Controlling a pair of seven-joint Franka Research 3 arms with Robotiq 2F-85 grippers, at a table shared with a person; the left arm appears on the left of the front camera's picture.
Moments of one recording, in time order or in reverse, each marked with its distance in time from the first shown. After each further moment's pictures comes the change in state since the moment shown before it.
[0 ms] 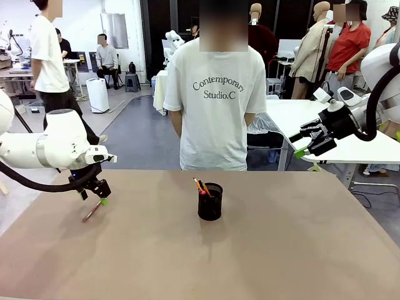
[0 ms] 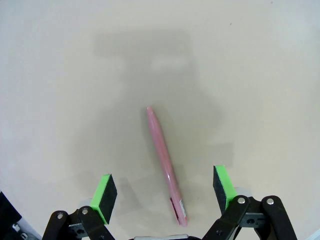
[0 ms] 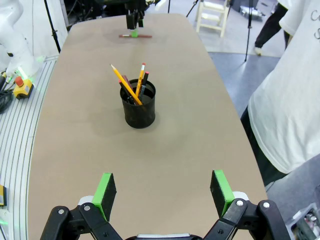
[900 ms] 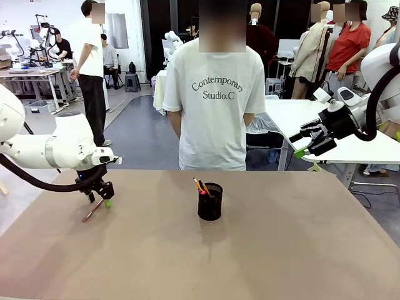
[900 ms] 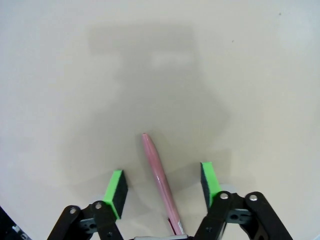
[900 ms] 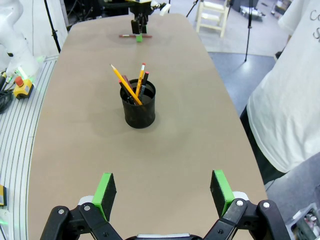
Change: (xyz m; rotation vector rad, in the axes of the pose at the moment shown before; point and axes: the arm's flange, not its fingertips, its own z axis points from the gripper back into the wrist) left arm 0.017 -0.001 -0.015 -0.004 0.015 0.000; right arm 0.000 0.000 0.000 0.000 0.000 0.000
